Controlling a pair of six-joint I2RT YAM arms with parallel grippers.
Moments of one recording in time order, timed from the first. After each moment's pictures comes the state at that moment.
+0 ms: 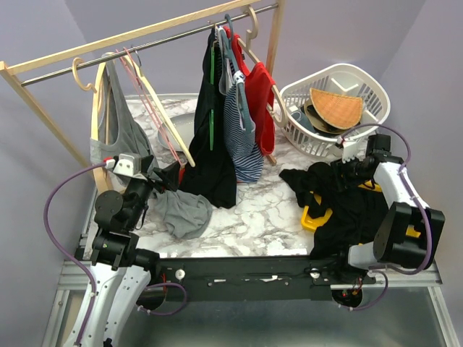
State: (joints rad) left arm -0.23 0.38 0.61 -0.10 0.10 -0.21; right arm -0.24 1.38 0.94 -0.71 -0.46 -0.58
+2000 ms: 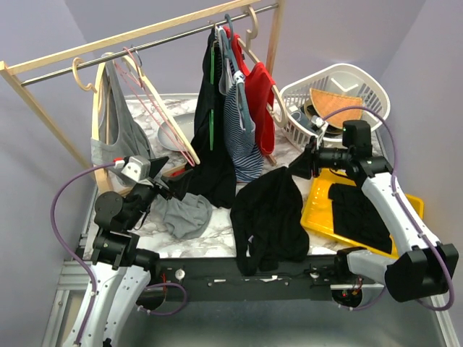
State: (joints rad) left arm -0.24 0.39 0.59 -0.04 0.34 -0.20; right arm 0.16 1.15 1.05 -0.50 -0.99 -0.14
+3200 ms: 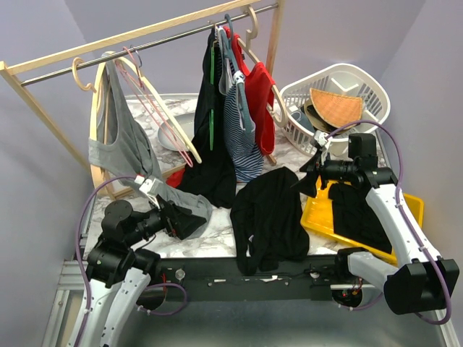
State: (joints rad) left arm -0.30 0.22 0.59 -0.59 0.63 -0.58; right arm 0.09 1.07 0.91 -0.61 -0.94 -0.46
